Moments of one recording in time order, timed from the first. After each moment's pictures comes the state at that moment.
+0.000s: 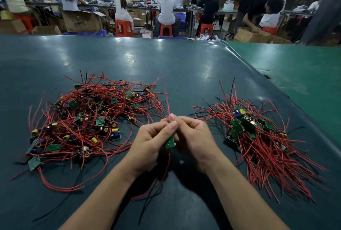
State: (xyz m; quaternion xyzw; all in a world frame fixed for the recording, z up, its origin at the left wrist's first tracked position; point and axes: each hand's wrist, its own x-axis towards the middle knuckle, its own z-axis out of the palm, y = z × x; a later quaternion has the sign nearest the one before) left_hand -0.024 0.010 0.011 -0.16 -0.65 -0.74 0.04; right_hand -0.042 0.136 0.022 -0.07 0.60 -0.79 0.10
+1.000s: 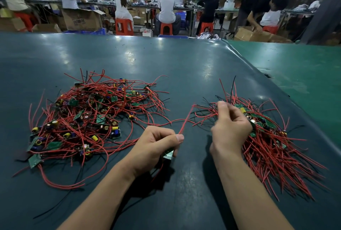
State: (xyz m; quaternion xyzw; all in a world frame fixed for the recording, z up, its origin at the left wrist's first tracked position) left_hand -0.016 0.005 0.013 -0.18 -0.71 -0.68 -0.04; right_hand -0.072 0.169 0.016 0.18 0.53 -0.76 -0.32
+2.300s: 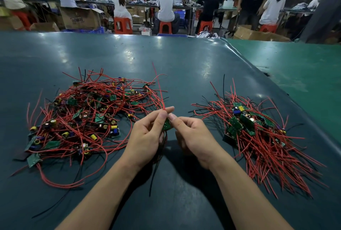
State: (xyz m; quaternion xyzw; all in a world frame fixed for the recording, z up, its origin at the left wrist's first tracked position) left_hand -0.032 0.006 0.006 -0.07 -0.69 -0.71 0.11; right_hand -0.042 0.140 0.020 -0.09 0.70 -0.71 0.09
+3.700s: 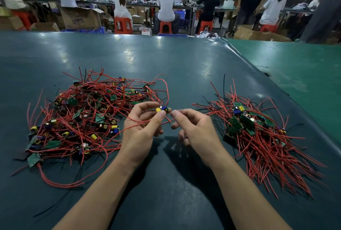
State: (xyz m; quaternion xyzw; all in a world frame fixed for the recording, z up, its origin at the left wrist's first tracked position) left_hand -0.032 0.002 0.013 -0.06 -0.61 -0.77 0.17; right_hand -0.046 0.143 0.020 -0.07 0.70 -0.71 -0.01
